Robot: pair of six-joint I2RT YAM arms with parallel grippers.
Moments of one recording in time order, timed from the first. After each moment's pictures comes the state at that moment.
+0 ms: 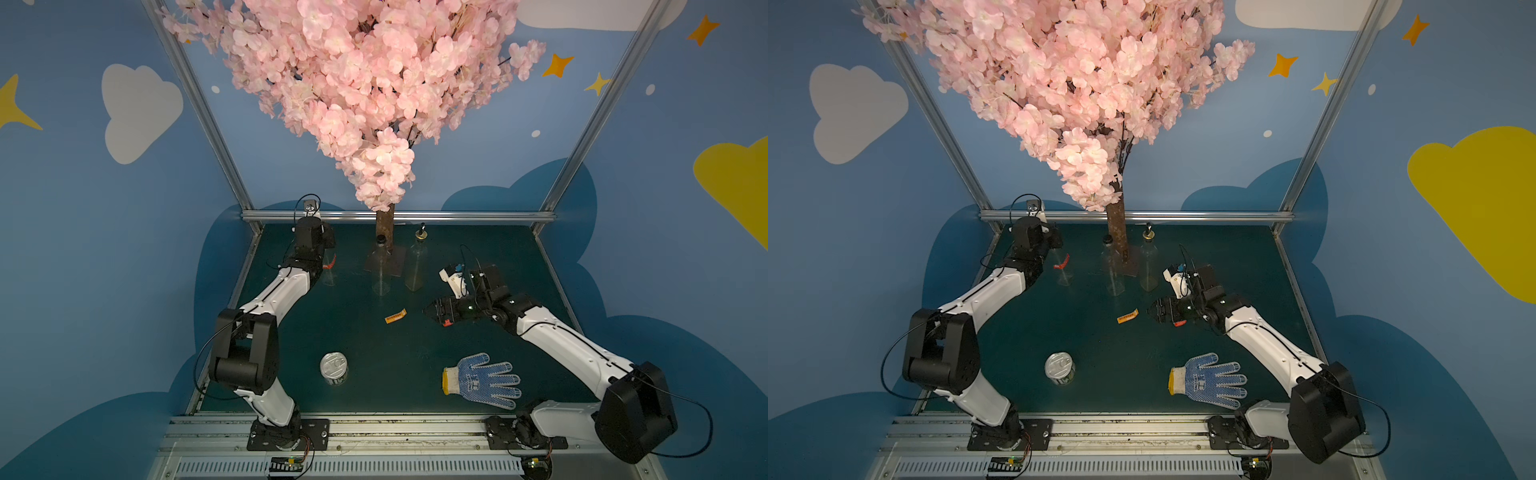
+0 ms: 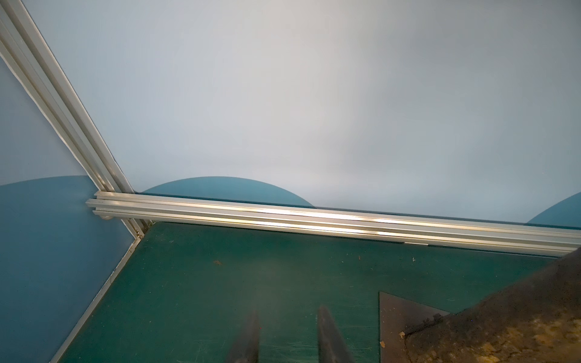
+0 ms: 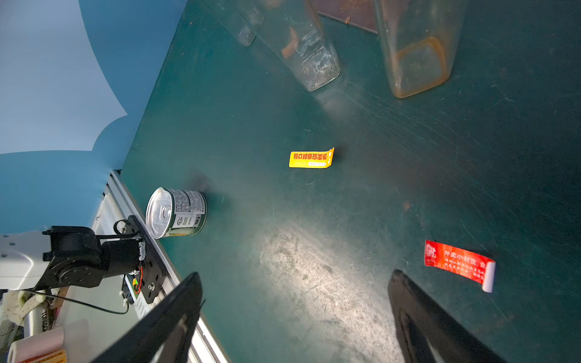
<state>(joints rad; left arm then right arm) -0.14 1.67 1.20 0.18 -0.23 -0.12 0.53 1.30 0.92 -0.45 -0.47 0.28</state>
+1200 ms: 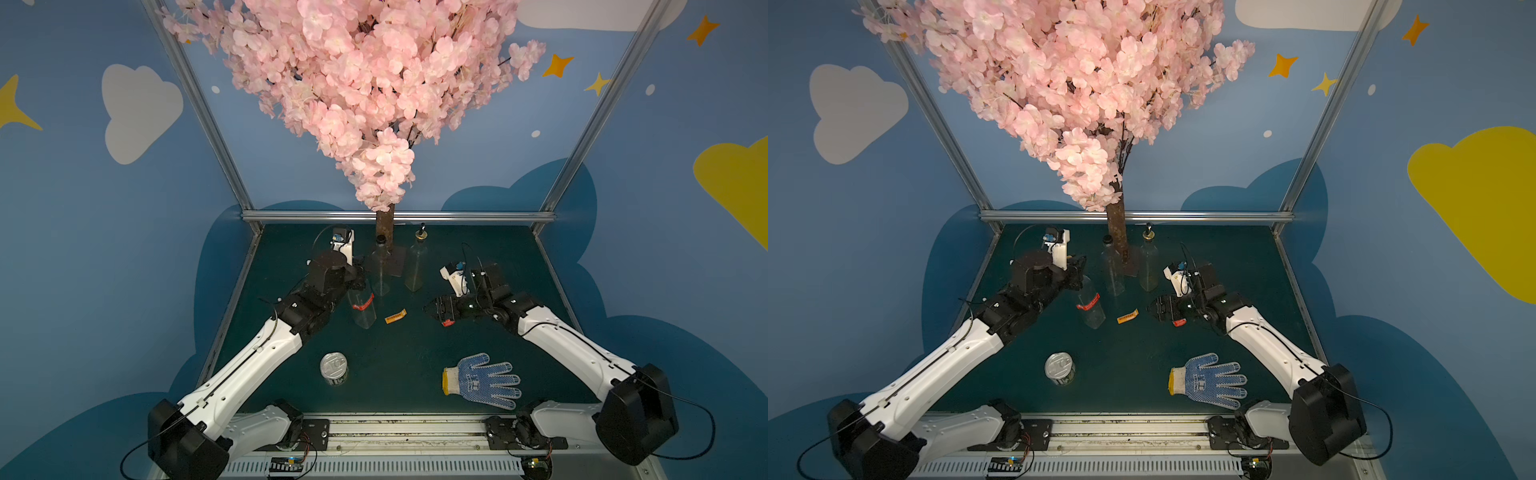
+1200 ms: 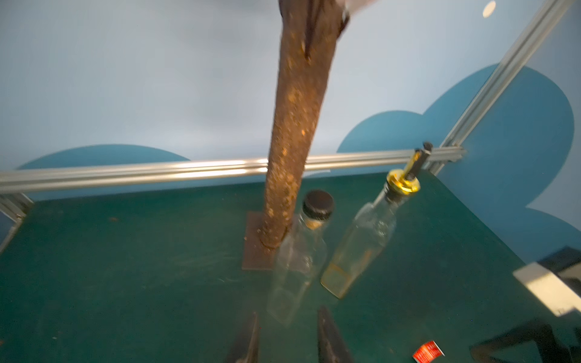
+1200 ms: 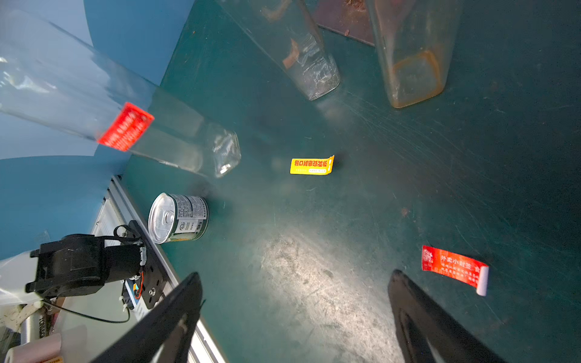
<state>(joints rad) -0.59 1.14 1.02 -0.25 -0.25 -0.27 0.53 1.29 0.93 -0.45 -0.45 0.28</state>
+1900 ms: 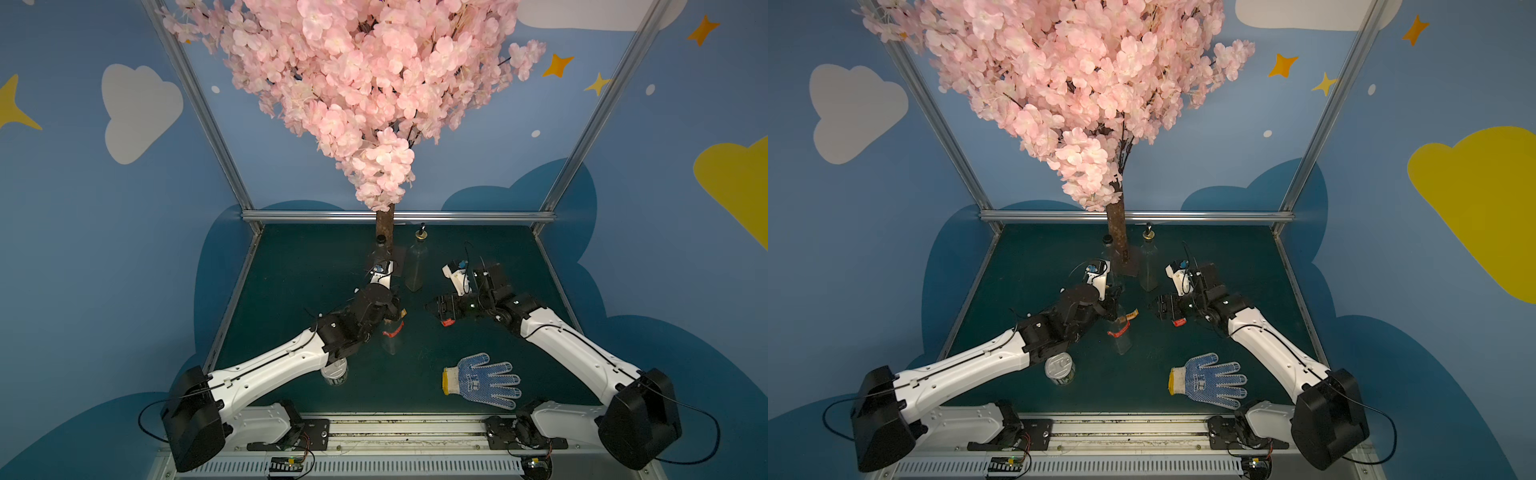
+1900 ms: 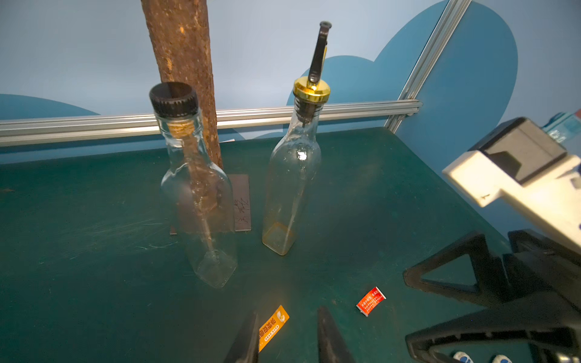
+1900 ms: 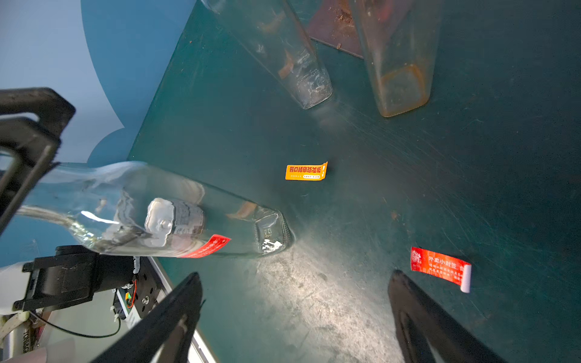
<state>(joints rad) -0.91 1.24 0.92 -0.11 -0.45 -0.38 0.53 1.27 0.93 -0.45 -0.43 0.29</state>
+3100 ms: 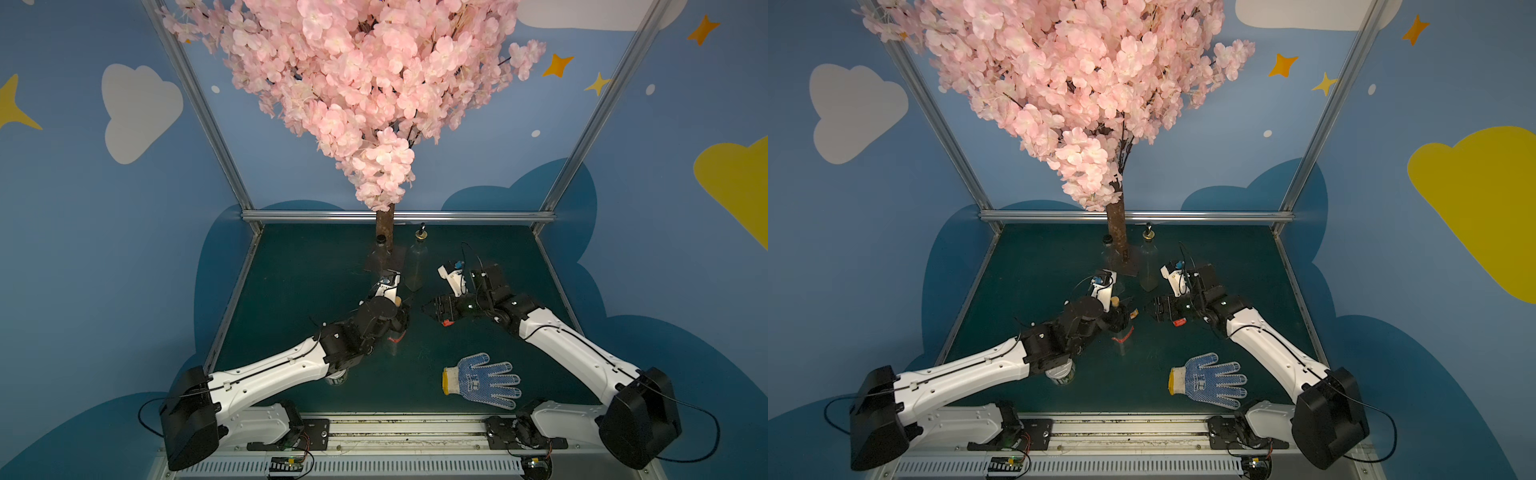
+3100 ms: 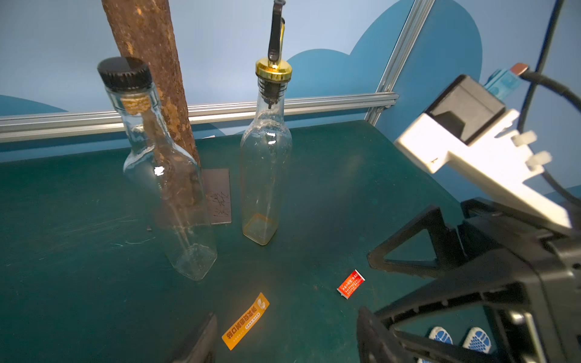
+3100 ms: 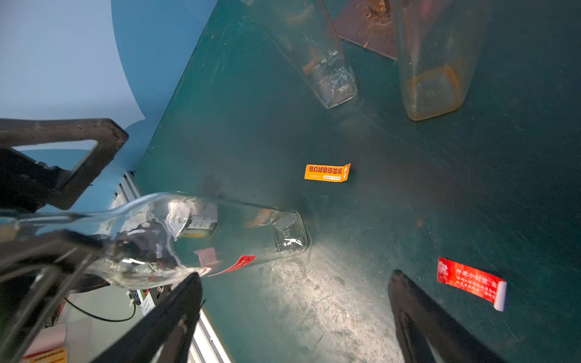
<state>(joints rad) -0.98 1.19 0.85 -0.07 -0.45 -0.38 0.56 1.27 0.93 -0.42 -0.48 0.28</state>
